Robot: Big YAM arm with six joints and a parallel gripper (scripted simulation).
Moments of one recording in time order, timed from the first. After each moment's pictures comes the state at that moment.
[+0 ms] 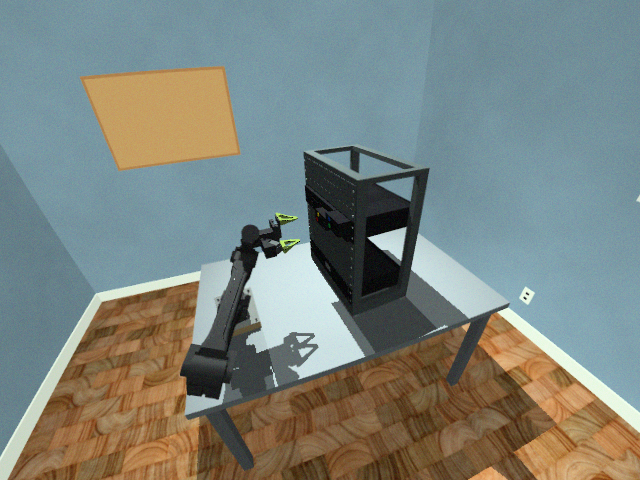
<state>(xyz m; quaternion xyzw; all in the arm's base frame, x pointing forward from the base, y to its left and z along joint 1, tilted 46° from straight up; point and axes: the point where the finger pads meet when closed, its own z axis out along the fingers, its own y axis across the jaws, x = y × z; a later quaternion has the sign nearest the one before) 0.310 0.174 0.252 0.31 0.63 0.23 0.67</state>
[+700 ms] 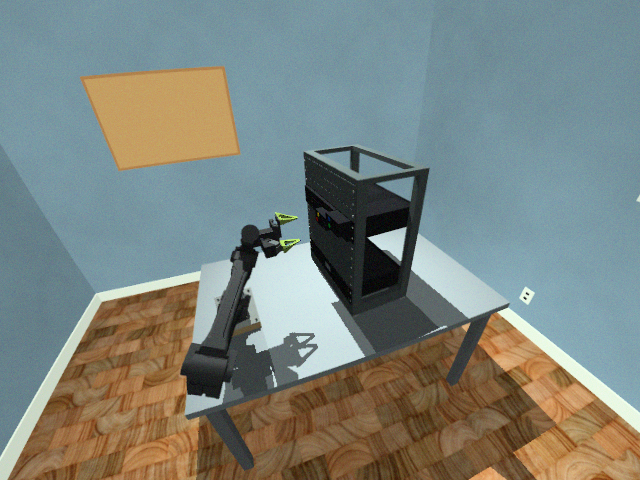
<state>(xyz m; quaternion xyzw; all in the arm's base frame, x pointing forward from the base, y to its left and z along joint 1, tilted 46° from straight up) 0.310 0.175 0.253 0.30 0.63 0.23 0.67</state>
